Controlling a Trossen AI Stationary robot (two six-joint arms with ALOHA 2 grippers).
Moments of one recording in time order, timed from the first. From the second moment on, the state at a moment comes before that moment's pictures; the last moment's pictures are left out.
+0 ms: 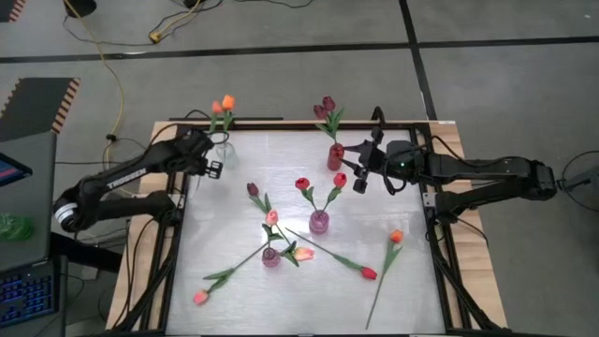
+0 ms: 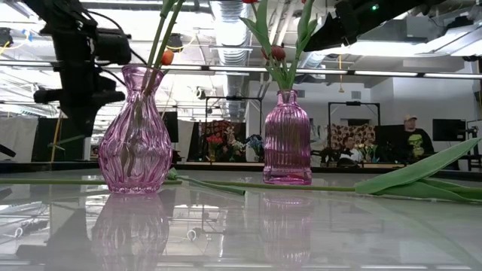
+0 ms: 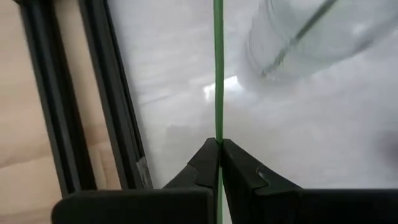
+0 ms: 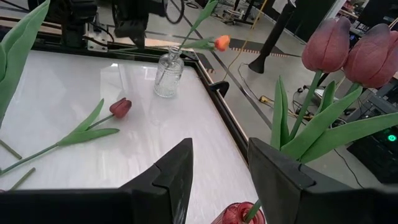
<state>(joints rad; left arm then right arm) 0.77 0.96 0.64 -0.93 -0.25 -0.54 -0.15 1.03 0.79 -0.05 0.32 -0.24</state>
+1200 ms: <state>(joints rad) 0.78 0.74 0.59 -0.18 -0.30 -0.40 -0.15 1.03 0.79 -0.05 0.32 -0.24</state>
